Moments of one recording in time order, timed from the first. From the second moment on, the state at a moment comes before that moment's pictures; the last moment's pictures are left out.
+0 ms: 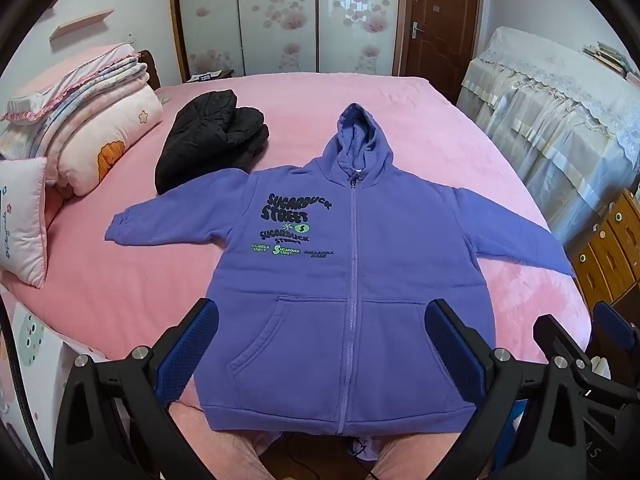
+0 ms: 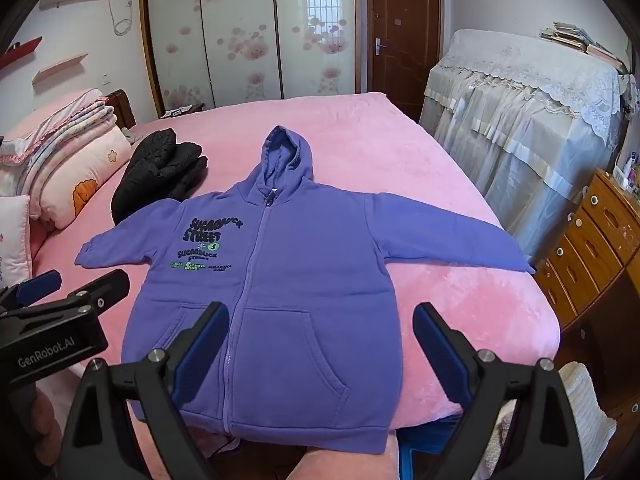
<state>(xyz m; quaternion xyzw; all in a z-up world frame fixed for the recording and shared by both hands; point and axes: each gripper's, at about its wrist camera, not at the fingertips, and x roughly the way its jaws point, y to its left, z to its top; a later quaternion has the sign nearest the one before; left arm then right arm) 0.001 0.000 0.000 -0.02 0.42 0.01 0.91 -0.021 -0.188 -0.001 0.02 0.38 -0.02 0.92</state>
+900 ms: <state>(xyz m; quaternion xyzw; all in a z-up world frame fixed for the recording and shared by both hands) -0.014 -0.014 0.001 -0.01 0.42 0.00 0.91 -0.031 -0.197 0.003 0.02 0.38 -0.01 0.92</state>
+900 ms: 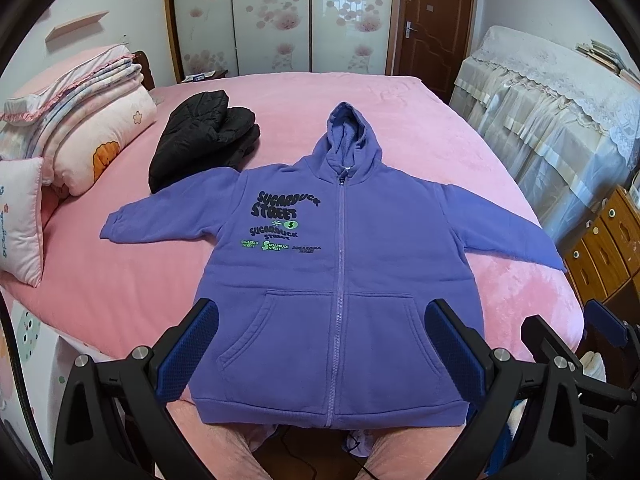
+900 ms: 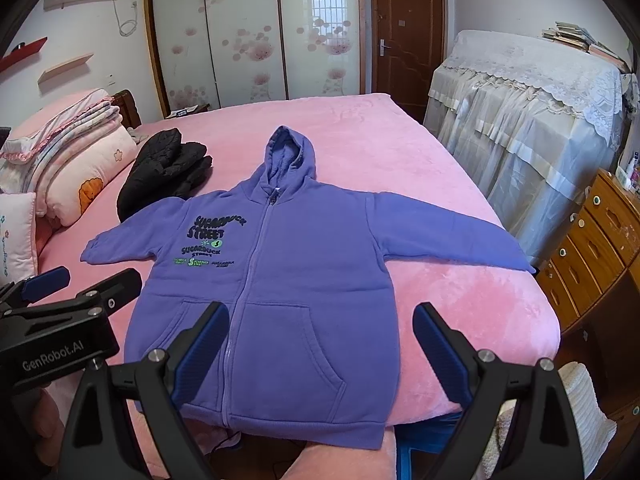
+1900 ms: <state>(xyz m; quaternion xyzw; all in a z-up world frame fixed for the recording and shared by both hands) -0.010 -0.005 -0.010 -0.02 0.43 0.01 0.90 -0.027 -0.186 -0.005 0.01 0.39 -0.01 0.92</state>
